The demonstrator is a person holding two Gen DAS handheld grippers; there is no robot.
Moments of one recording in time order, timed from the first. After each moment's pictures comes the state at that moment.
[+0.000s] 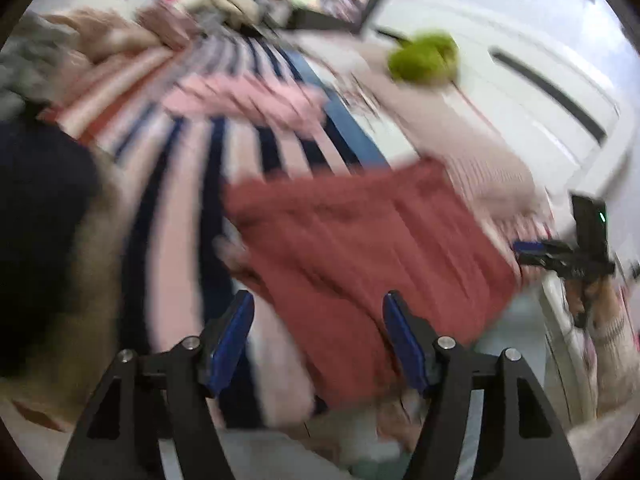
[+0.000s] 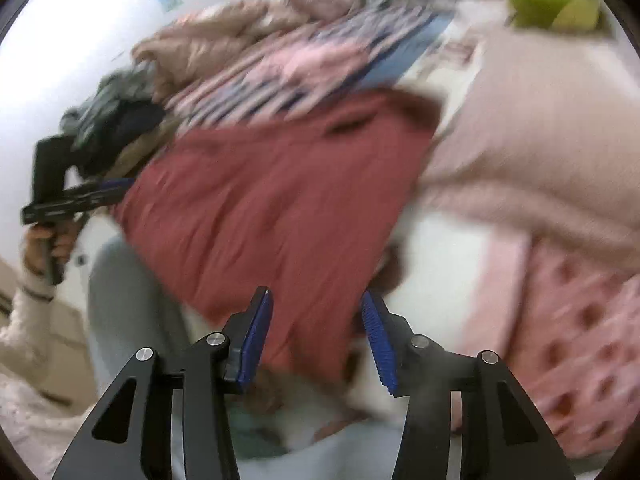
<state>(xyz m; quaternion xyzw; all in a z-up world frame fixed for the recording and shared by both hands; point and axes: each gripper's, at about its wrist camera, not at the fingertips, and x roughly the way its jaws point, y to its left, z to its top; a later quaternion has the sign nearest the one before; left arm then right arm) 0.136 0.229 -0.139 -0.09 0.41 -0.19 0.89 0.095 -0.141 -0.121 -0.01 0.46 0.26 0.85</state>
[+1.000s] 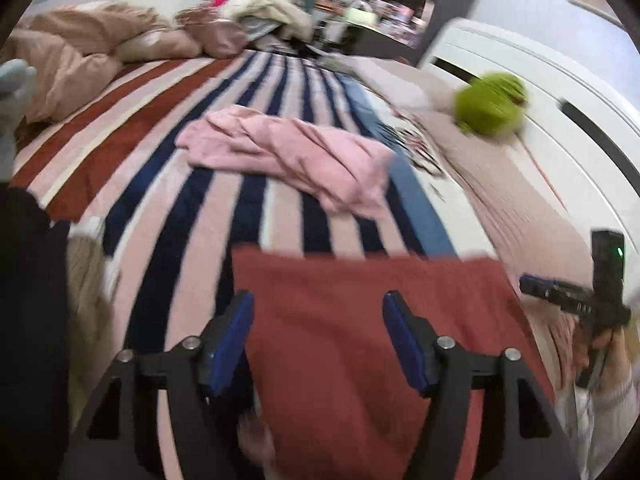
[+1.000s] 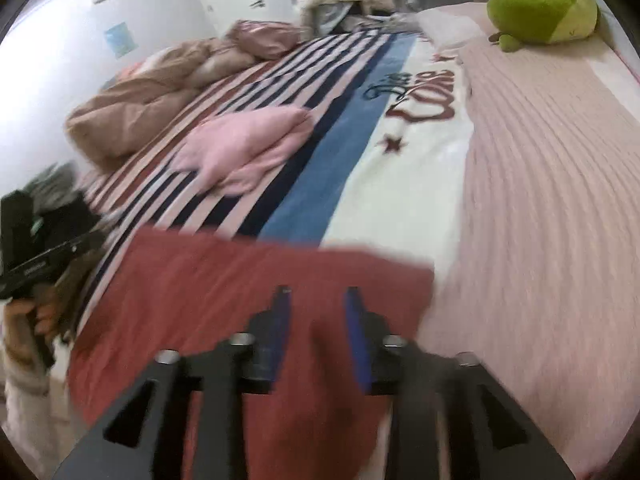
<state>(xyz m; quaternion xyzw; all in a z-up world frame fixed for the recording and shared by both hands) 0.241 0.216 -0.143 -0.11 0.41 -0.13 0.89 0.250 -0.119 -0.129 0.03 0.46 0.22 0.86</state>
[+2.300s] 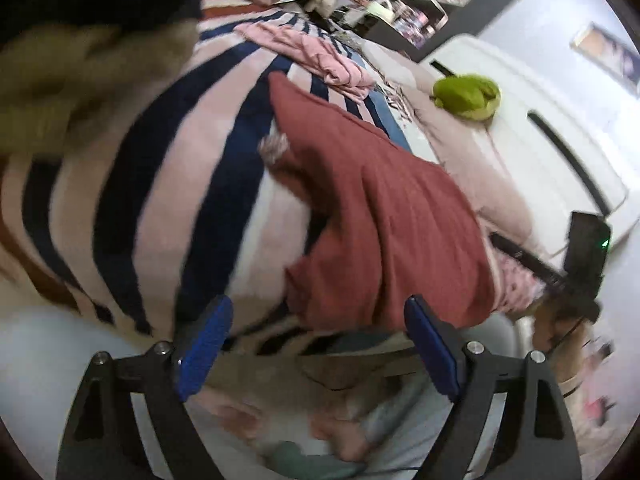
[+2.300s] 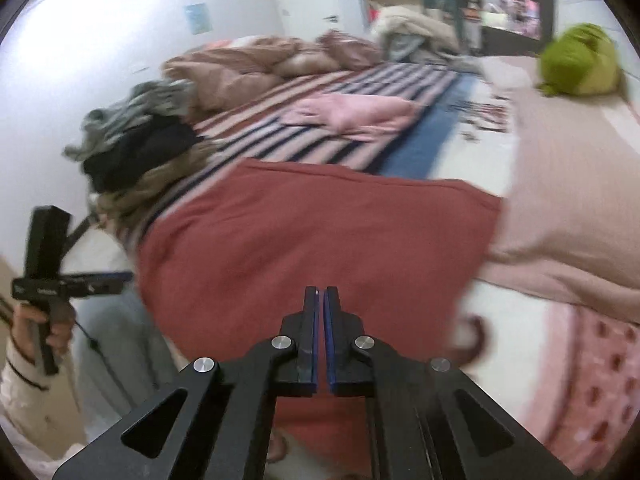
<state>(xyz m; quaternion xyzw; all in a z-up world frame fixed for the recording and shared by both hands) 0.032 0.238 -0.213 -0.27 0.43 -0.15 0.85 0.078 -0.048 -0.124 -0.03 0.40 0.31 0.86</state>
